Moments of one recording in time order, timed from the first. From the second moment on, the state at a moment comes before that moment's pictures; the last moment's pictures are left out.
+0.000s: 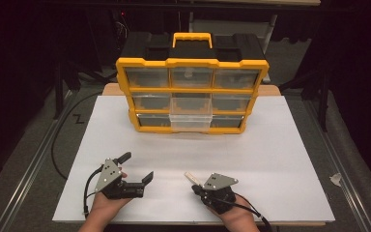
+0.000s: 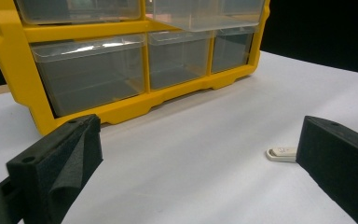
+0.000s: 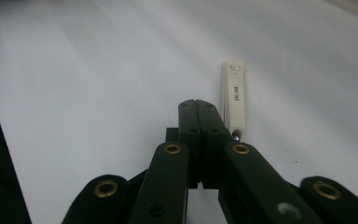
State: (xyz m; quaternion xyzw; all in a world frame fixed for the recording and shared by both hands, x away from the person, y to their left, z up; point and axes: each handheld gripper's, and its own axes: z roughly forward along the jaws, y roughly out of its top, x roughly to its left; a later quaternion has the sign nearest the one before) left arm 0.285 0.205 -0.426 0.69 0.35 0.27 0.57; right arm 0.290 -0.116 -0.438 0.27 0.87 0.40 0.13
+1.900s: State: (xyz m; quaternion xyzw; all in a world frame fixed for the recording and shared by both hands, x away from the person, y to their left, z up) left arm 0.284 0.206 -0.425 0.69 0.34 0.27 0.58; right arm 0.307 -0.161 -0.421 0.33 0.83 0.43 0.15
